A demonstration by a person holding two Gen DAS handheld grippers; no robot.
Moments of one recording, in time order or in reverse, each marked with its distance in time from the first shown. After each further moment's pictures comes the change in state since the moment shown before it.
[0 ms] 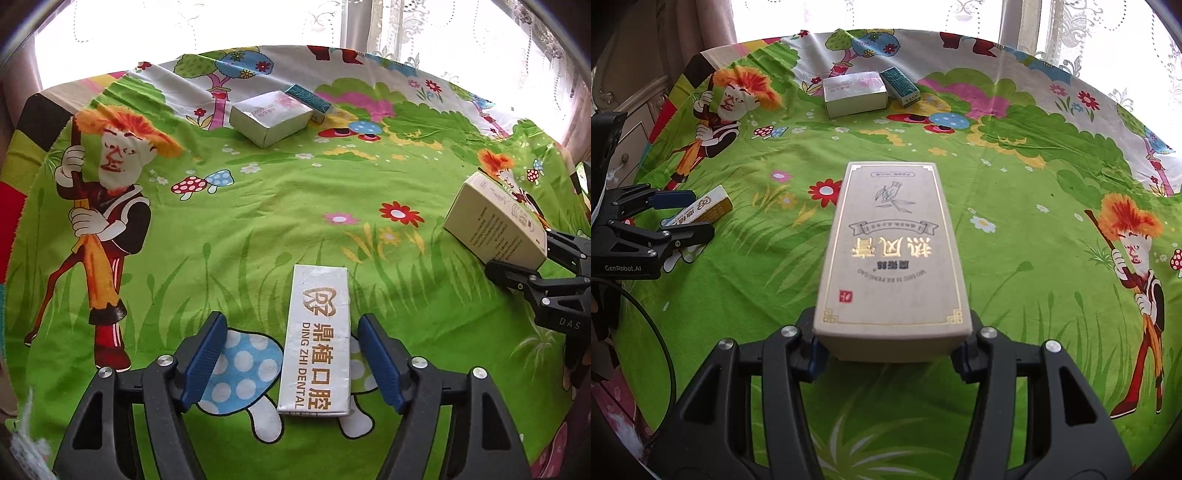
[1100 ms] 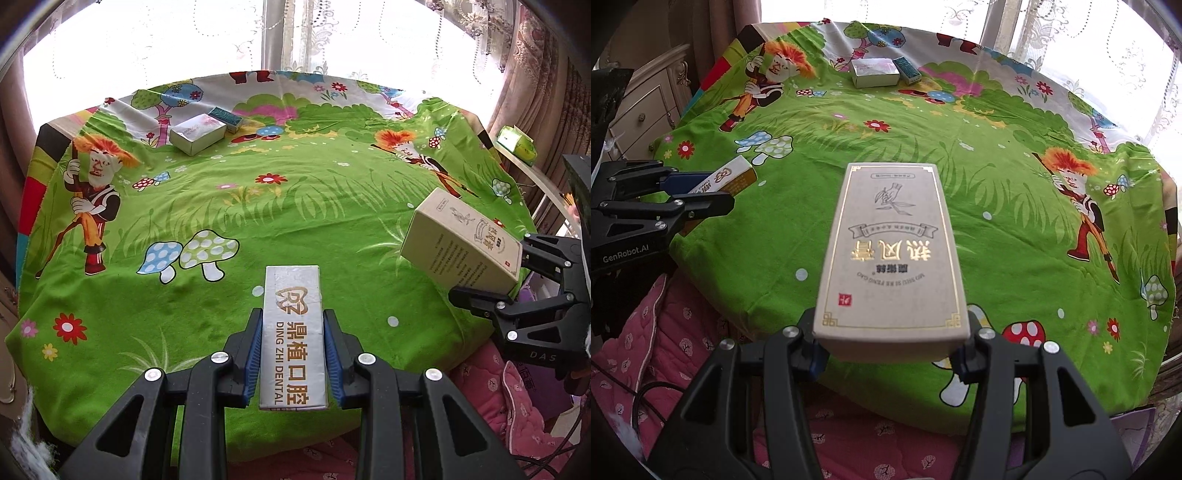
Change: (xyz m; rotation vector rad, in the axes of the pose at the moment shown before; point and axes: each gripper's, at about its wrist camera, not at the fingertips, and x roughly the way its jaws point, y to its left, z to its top) left arm -0.105 -0.076 -0.080 0.122 -0.044 -0.141; right arm -0.117 0.068 -0.090 0.003 0.073 -0.124
